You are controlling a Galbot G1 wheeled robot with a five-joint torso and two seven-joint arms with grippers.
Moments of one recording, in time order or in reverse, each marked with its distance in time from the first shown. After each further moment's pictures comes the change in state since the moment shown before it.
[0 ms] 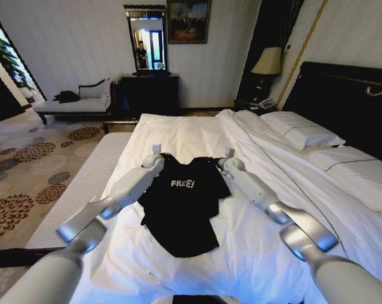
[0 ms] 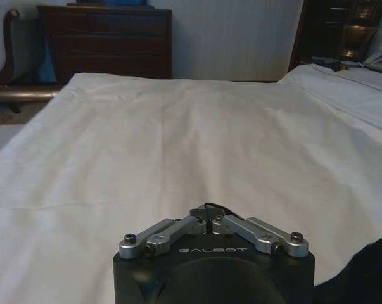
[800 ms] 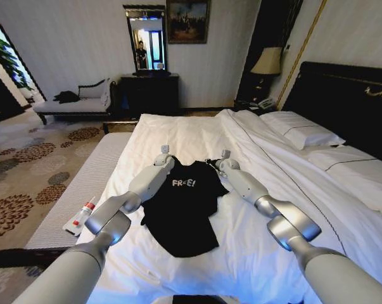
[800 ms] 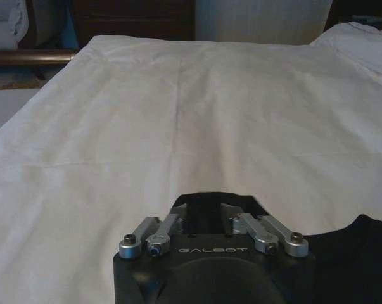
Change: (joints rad) left arm -0.001 -0.091 -0.061 0.126 0.055 0.065 -0.067; right arm 0.017 0.036 -0.003 -0.078 -0.079 -0.008 -0.044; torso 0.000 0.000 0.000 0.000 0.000
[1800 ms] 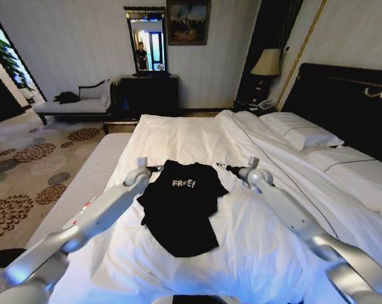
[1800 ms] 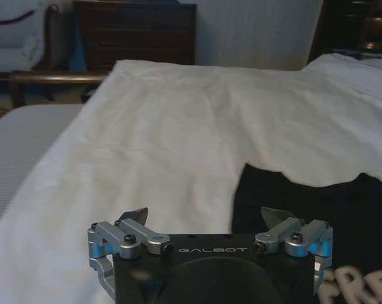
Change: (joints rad) left arm 0.452 0.584 -0.096 -0.877 -0.169 -0.008 -0.106; right arm -0.460 -0.424 0.302 0.804 0.256 -0.108 0.186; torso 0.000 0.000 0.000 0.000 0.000
